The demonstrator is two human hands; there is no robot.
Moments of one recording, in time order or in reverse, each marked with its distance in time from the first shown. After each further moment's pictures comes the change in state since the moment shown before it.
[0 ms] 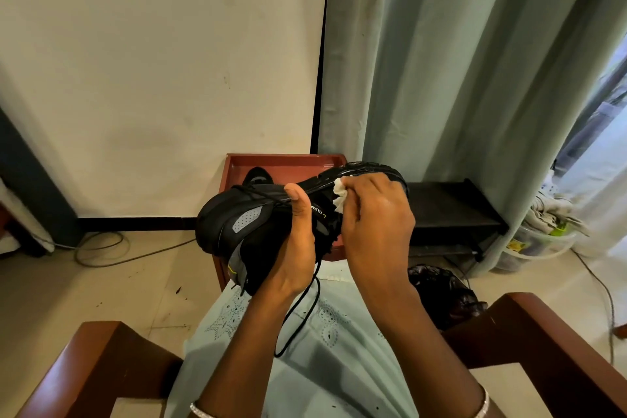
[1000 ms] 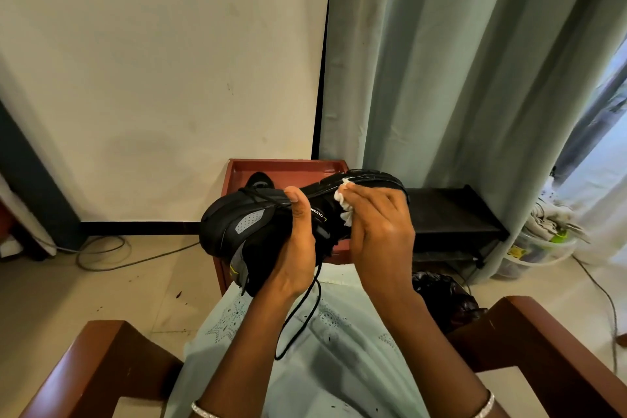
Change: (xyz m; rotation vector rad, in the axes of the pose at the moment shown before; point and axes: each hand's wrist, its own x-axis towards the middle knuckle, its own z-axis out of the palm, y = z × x) left_hand 0.001 0.000 0.000 -0.045 0.022 -0.019; right_hand -0.014 0.033 0.012 0.085 0.105 -0.211
